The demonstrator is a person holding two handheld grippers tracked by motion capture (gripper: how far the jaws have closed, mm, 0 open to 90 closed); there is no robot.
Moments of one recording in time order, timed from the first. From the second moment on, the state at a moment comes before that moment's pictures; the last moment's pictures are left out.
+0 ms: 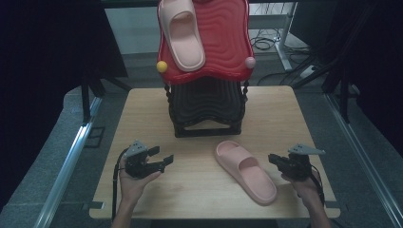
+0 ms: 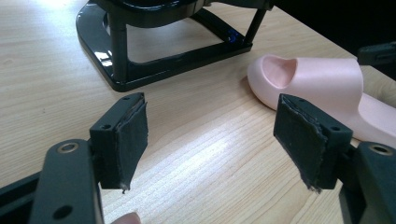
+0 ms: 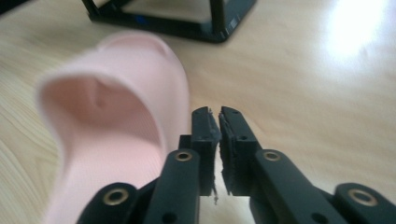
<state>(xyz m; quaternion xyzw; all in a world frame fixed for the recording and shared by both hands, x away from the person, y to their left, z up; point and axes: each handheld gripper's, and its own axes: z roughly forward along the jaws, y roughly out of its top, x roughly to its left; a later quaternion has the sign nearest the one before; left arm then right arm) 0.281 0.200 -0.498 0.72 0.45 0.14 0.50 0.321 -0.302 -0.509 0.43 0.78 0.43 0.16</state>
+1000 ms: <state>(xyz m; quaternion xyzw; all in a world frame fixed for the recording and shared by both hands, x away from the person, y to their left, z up) 0.280 0.202 -0.497 0.72 0.46 0.14 0.50 0.271 -0.268 -0.532 0.34 0.86 0.37 0.13</state>
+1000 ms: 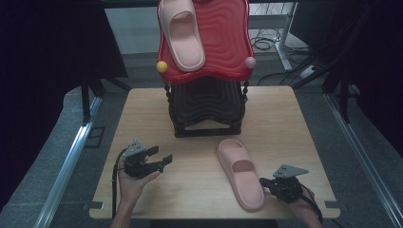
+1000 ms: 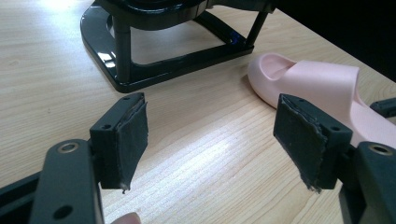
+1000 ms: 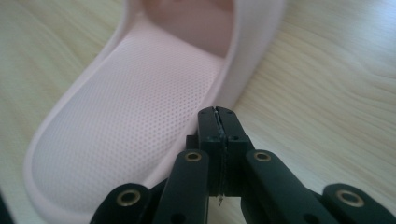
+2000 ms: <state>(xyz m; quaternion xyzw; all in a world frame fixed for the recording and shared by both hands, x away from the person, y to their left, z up) 0.280 0.186 -0.499 0.73 0.45 0.14 0.50 0.283 -0.257 -0.529 0.37 0.82 0.41 0.15</state>
